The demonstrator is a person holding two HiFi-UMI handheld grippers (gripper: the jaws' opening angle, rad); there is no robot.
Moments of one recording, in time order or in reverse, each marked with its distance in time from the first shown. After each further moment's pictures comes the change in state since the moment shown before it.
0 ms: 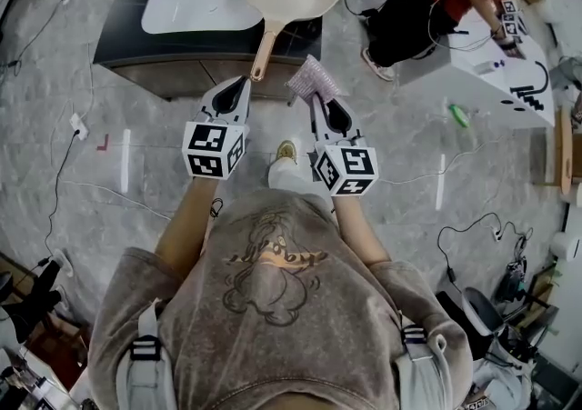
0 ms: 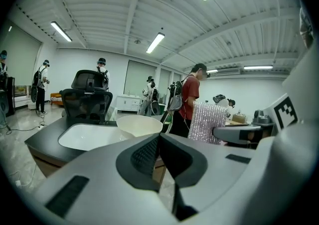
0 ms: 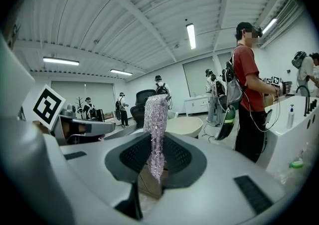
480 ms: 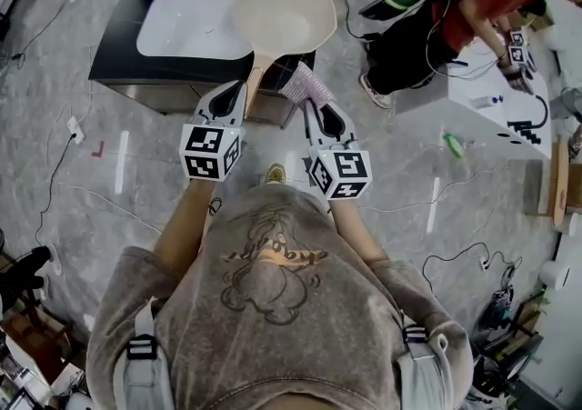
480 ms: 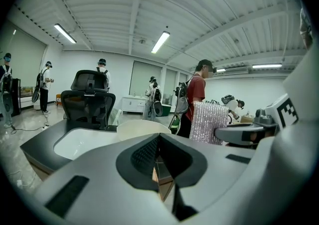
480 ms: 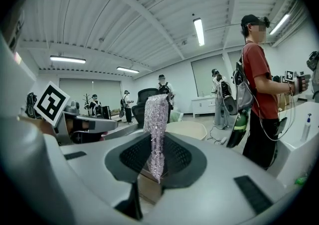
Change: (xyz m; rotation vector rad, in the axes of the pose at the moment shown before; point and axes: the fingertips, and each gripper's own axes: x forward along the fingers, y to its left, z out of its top) left arm 0.082 0.018 0.032 -0.016 -0.003 0.071; right arm 0.071 -0.055 0.031 -0.053 0.027 0.091
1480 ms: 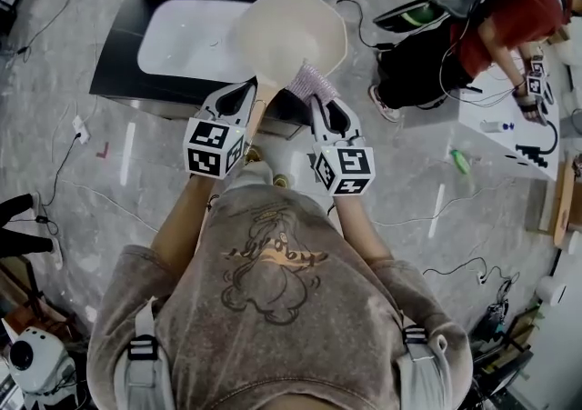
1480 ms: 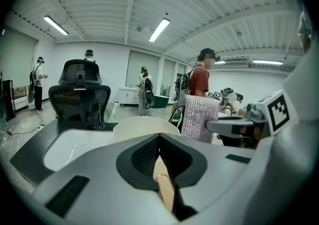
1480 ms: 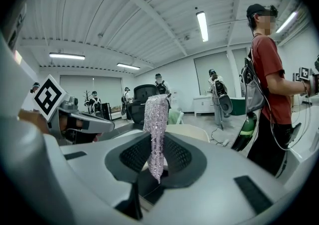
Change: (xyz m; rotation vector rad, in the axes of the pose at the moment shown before) left arm 0.078 0.045 0.007 0.016 0.113 -0.044; right arm 0.097 -0.039 0.013 -0.031 0.031 0.019
